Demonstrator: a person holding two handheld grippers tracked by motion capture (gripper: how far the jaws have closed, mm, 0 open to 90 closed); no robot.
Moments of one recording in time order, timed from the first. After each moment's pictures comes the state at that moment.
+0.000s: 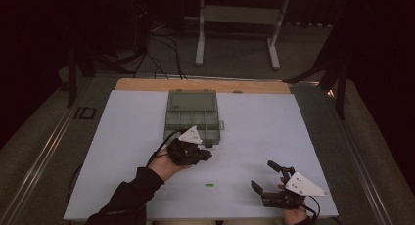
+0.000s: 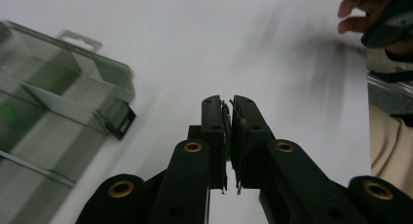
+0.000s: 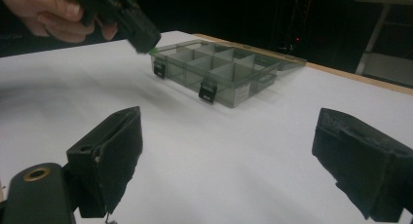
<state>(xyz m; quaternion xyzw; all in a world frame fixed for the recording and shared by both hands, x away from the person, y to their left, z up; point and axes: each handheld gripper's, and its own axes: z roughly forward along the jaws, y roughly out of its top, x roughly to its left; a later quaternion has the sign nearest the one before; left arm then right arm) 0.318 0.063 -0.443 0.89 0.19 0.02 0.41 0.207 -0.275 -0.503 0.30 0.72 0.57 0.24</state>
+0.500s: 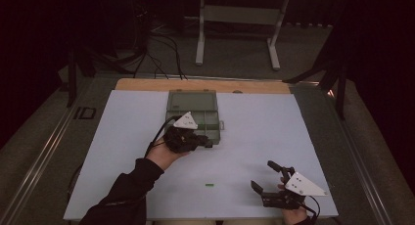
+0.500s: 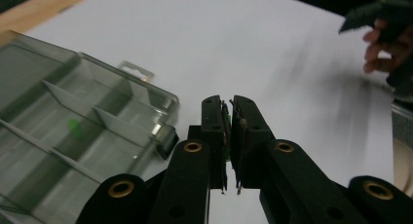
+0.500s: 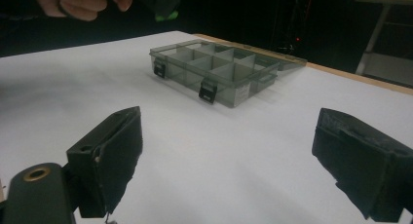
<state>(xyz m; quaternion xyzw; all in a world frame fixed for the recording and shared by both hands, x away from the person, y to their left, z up) 0.342 0.073 -0.417 0.87 0.24 0.06 0.43 0.207 -0.275 -0.503 0.30 0.72 0.57 0.24</state>
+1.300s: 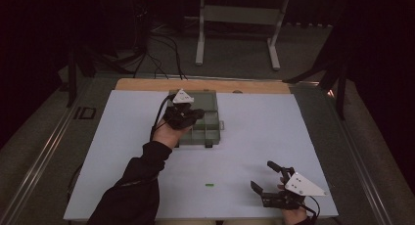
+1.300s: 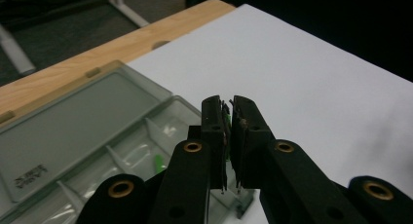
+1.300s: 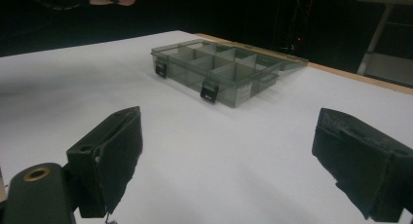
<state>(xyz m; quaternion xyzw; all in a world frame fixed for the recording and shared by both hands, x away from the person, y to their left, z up) 0.391 0.073 -0.406 0.81 0.34 0.13 0.45 0.206 -0.274 -0.504 0.30 0.73 0.57 0.24</state>
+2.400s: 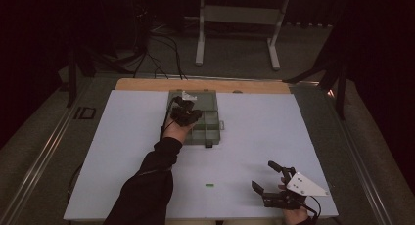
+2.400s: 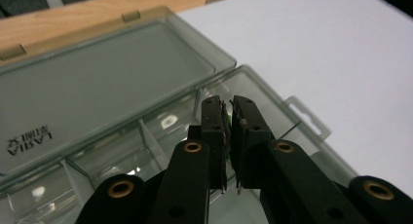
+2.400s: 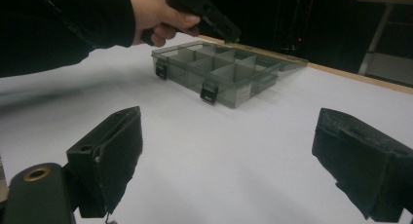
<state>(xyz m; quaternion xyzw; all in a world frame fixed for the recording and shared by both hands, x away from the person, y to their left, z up) 0.440 0.058 -0.472 0.80 0.44 0.13 0.38 0.206 -0.277 -0.503 0.30 0.72 0.58 0.24</state>
